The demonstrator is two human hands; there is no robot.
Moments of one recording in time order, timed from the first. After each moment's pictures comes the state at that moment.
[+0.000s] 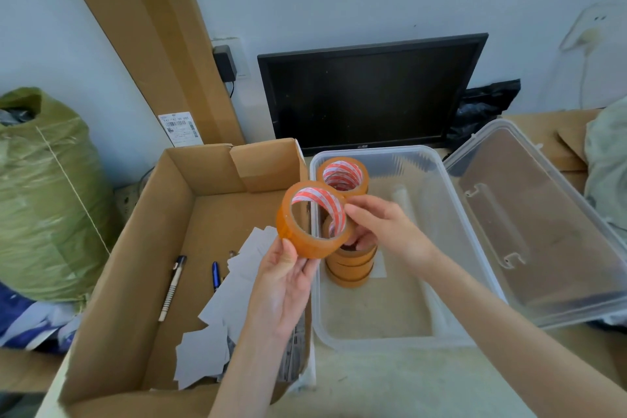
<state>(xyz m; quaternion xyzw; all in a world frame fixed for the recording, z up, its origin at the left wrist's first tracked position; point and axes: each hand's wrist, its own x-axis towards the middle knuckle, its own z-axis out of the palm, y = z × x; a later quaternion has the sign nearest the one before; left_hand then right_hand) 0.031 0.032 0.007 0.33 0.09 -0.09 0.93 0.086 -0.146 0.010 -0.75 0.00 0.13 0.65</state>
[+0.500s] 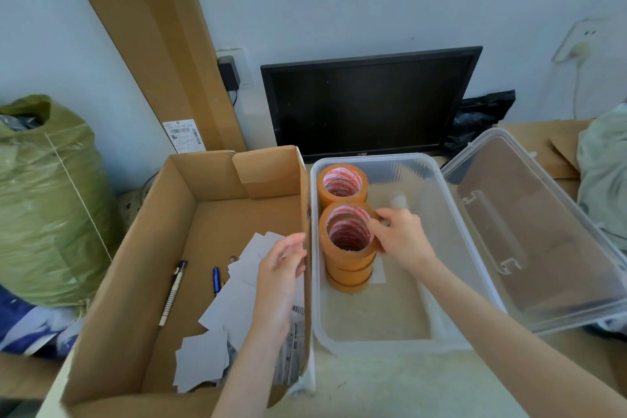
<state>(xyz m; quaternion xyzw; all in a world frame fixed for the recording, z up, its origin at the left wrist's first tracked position) 0.039 0.032 -0.007 0.69 0.16 -0.03 0.71 0.088 -0.158 -0.002 -0.86 0.08 0.01 0.50</state>
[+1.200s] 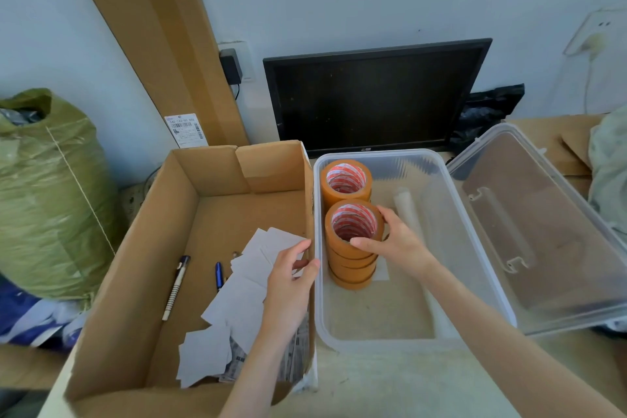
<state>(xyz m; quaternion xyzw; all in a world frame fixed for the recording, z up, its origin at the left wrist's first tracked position) 0.034 0.032 -0.026 0.82 0.10 -0.06 0.56 0.101 -0.168 -0.048 -0.85 0.05 0.11 0.52</state>
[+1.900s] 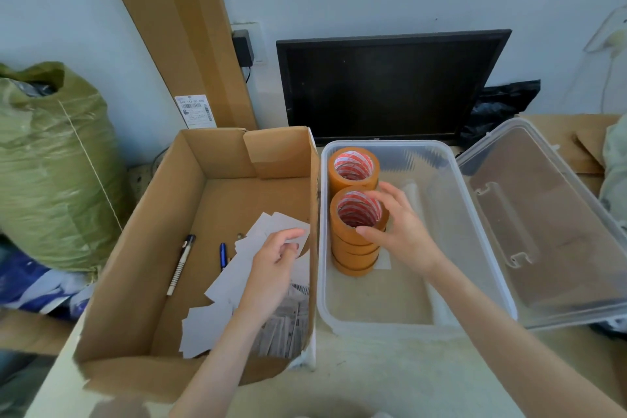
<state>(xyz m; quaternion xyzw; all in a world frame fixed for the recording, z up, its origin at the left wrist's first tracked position) 0.030 0.062 -0.023 0.83 0.07 -0.06 0.54 0.083 -0.160 -0.028 -0.88 -0.07 0.02 0.46</state>
